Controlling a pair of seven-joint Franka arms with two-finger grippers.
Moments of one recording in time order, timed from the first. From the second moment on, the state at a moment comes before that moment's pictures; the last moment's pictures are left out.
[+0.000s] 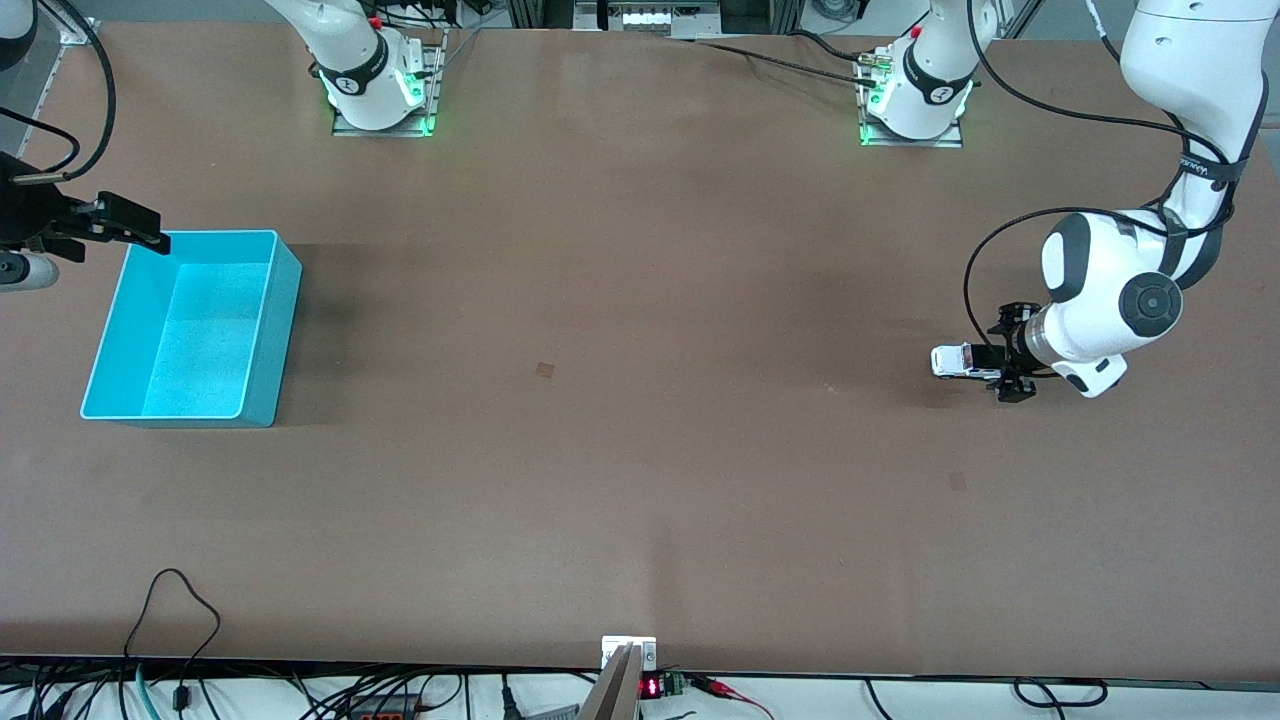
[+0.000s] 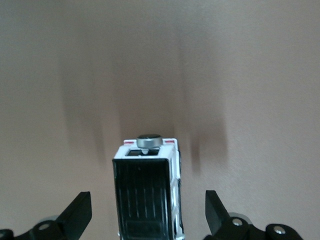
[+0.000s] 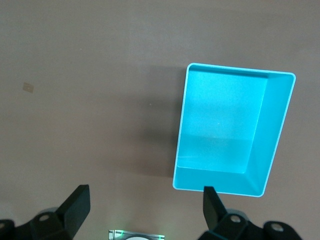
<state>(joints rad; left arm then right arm) 0.21 0.40 -0.11 -2.14 0.08 2.39 -1.46 -0.08 0.08 0.03 -1.55 0.00 1.50 -0.14</state>
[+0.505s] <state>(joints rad) 0.21 0.40 -0.11 -2.17 0.08 2.39 -1.47 -0.08 0.08 0.03 -1.55 0.00 1.50 -0.14</state>
